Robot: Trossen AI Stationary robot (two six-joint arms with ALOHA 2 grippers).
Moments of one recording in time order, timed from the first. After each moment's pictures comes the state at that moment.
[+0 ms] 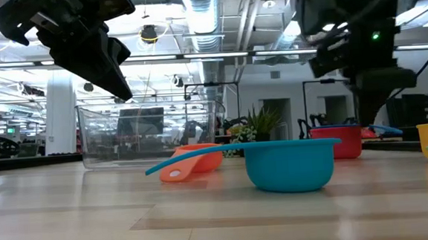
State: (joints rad) left arm -0.40 1.41 0.81 -0.34 -0.35 -0.30; right arm 0.19 1.59 0.97 -1.07 0.38 0.53
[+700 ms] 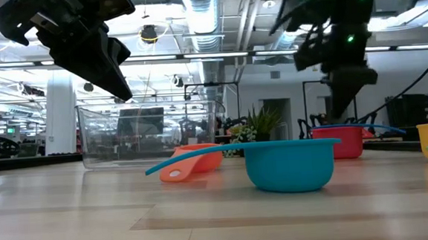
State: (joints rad) left arm -0.40 1.41 0.81 -0.34 -0.35 -0.30; right arm 0.02 1.51 0.97 -0.96 0.43 0.30
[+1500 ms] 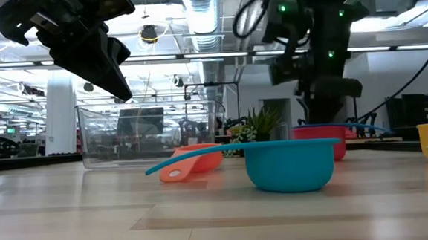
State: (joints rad) left arm -0.40 1.41 0.81 -0.34 -0.35 -0.30; right arm 0.03 1.66 0.97 -0.64 0.19 0.14
